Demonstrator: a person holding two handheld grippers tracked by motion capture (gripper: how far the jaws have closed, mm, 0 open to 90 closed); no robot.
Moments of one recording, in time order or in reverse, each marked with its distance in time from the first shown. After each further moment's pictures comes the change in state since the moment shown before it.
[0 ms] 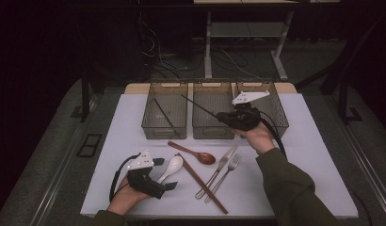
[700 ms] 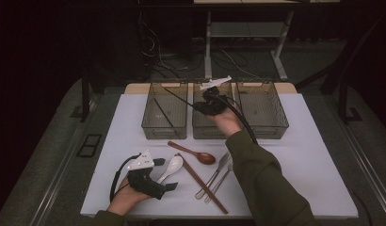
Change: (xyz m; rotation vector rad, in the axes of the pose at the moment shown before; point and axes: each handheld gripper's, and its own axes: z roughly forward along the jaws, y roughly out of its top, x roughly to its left) left arm -0.002 0.001 0.001 -0.012 -0.012 0.000; right arm 0.007 0.050 0.088 0.087 -0.039 0.036
